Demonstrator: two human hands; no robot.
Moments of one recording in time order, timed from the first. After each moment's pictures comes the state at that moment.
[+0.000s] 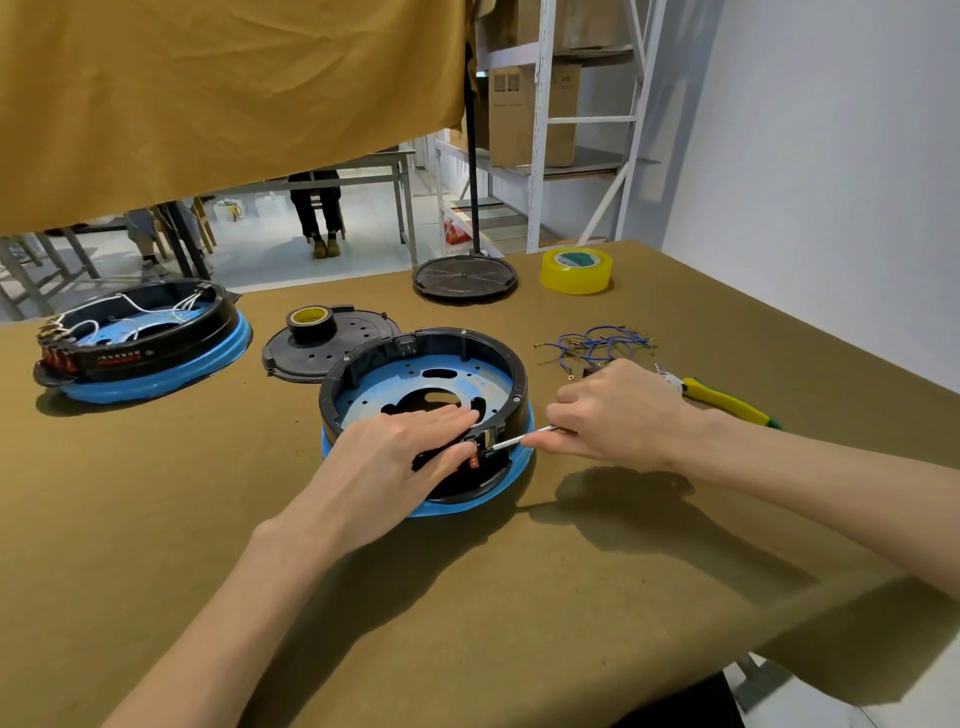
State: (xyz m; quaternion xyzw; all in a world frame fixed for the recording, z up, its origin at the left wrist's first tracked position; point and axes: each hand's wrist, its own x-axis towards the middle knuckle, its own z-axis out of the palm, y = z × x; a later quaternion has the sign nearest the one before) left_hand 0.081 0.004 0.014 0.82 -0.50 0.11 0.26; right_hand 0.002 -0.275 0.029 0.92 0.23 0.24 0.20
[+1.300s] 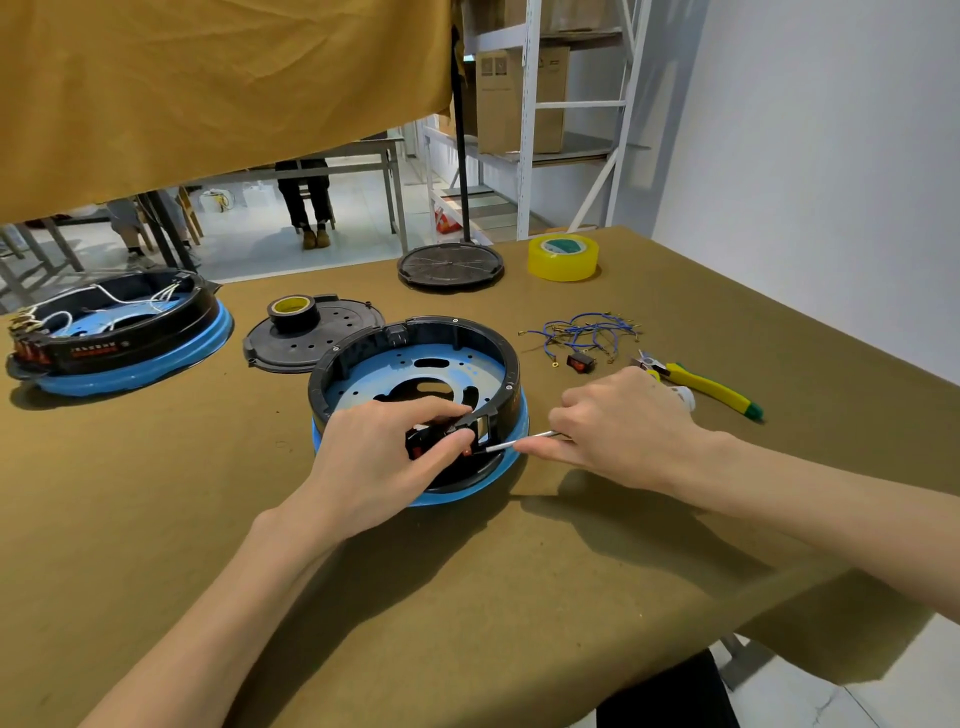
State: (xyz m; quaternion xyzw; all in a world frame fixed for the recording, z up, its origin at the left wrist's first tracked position) left_hand 0.075 -0.012 0.008 0.81 -0.48 0.16 0.30; right_hand -0.032 -0.262 0.023 0.93 0.14 0.25 0.22
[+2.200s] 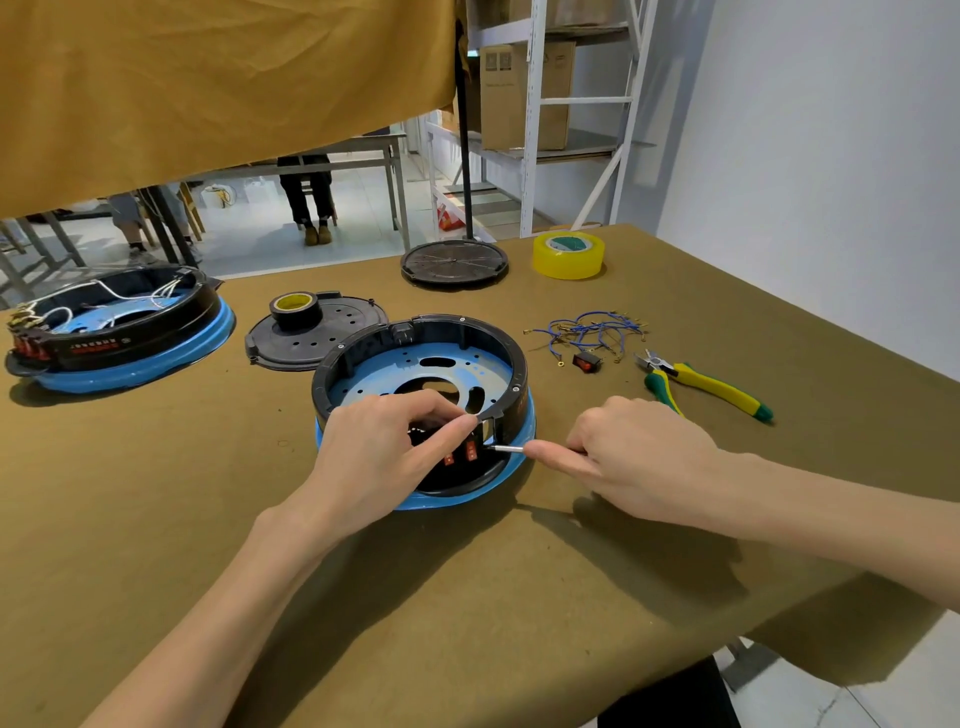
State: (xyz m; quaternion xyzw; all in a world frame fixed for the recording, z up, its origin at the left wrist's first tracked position) left_hand 0.073 -0.014 0.015 0.81 -0.44 0.13 0.35; right_hand -0.048 -0.249 0.019 0.99 0.02 0.11 0.00
